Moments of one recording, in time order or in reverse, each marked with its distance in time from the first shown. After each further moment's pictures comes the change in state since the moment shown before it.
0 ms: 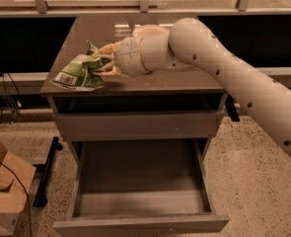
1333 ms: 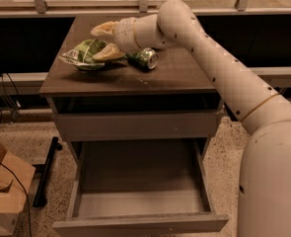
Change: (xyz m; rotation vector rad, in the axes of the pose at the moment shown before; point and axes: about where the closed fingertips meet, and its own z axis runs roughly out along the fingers) arm 0.070 -0.079 0.038 0.029 0.066 0.019
